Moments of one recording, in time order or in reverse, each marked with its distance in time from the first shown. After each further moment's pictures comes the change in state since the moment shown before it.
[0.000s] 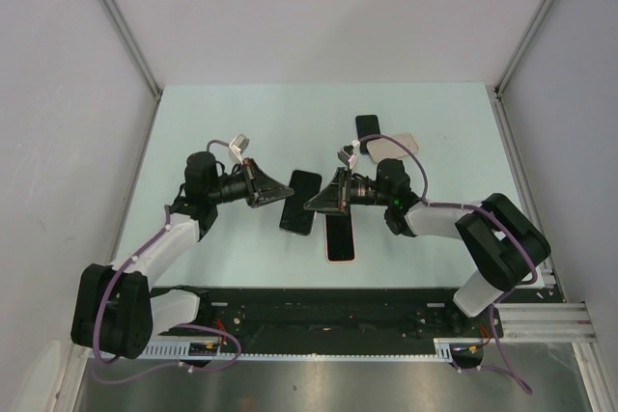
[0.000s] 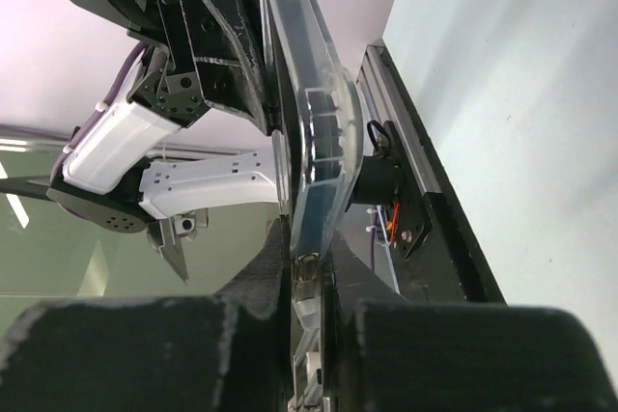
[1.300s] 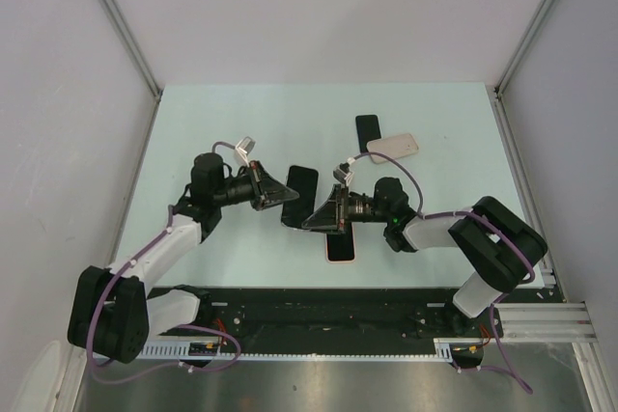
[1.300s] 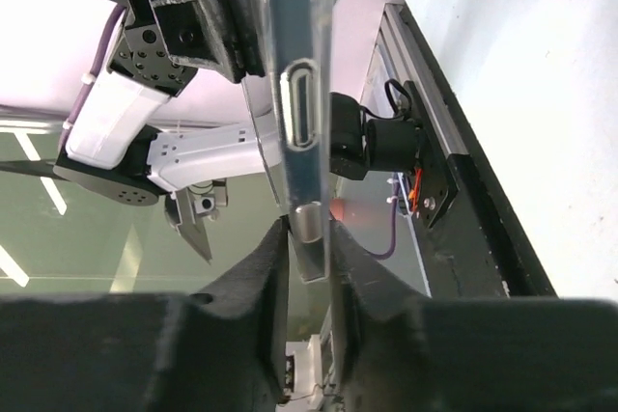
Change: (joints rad) left arm -0.062 -0.018 0.012 -0.064 -0.073 0.015; right arm 0.085 0.002 -0.118 0.160 0.034 0.095
